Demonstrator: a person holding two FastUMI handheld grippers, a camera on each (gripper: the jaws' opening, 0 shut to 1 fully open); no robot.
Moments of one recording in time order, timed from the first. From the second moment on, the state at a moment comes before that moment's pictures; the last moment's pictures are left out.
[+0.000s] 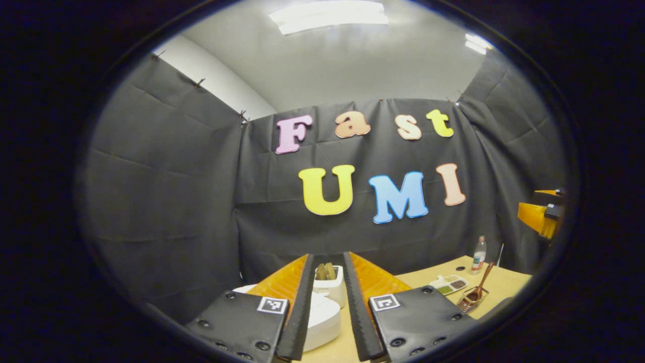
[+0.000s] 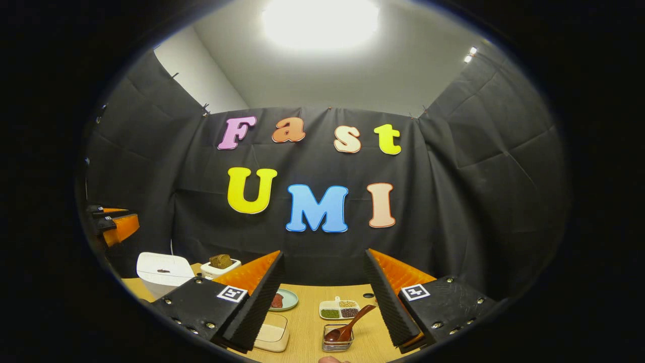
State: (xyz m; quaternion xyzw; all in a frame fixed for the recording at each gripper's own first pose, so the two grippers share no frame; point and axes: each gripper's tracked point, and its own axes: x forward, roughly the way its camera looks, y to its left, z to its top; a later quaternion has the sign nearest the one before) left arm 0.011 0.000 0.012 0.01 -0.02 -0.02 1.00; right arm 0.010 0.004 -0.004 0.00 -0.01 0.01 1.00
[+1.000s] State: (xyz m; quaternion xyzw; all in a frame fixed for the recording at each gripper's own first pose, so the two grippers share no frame) left arm 0.075 0.056 -0.023 -0.02 0.03 -0.02 1.00; right arm 0.006 0.009 -0.003 0.00 0.00 -0.01 1.00
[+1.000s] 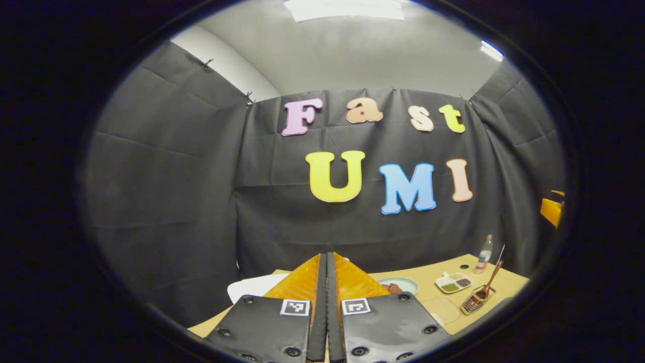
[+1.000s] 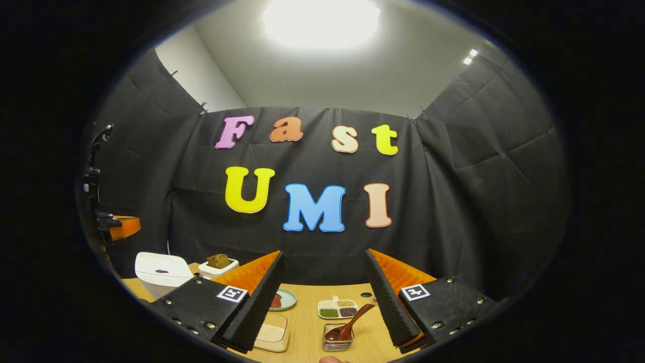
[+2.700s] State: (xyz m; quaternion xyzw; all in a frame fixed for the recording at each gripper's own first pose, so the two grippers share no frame) left arm 0.162 0.100 -0.239 -0.05 0.22 0.00 0.97; right arm -0.004 0.004 -0.008 -0.04 0.03 -0.08 1.00
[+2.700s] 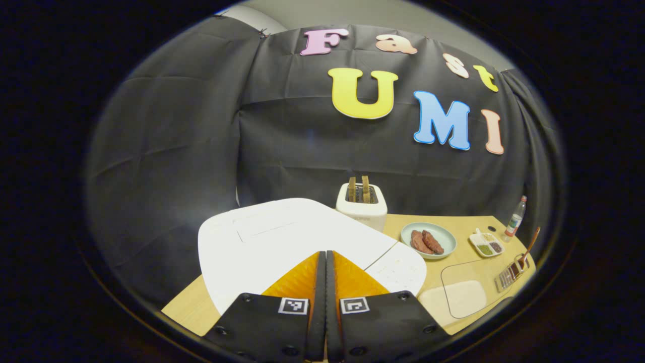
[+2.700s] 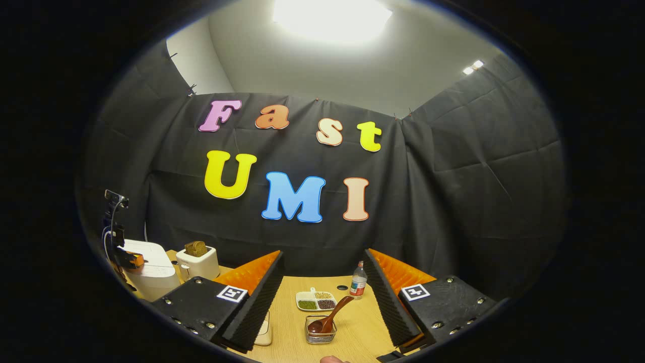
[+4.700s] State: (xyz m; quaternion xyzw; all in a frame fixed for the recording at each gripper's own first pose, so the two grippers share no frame) left arm 0.047 0.035 -0.005 -0.02 0.00 -0.01 1.00; right arm 0.074 -0.075 -0.065 0.00 0.06 -0.06 1.00
